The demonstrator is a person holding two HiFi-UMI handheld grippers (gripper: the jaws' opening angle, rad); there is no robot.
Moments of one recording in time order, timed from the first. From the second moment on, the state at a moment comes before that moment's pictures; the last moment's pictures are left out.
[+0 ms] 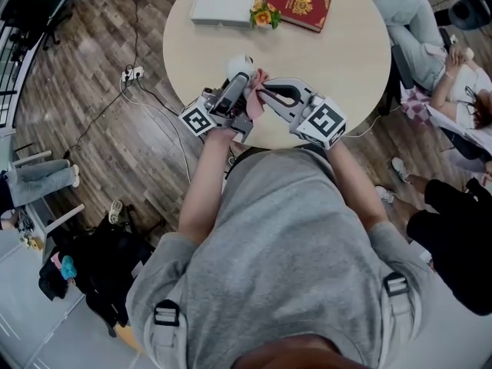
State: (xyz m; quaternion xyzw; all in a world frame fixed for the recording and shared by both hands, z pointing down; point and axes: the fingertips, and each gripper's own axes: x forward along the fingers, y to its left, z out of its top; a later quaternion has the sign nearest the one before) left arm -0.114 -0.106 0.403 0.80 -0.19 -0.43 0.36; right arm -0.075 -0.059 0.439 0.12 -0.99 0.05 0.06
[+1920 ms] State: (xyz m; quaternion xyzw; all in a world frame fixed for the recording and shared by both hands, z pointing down) left arm -0.128 -0.116 0.448 0.88 -0.35 -0.19 0.27; right arm -0.038 -0.081 0.472 0.17 -0.98 0.09 0.08
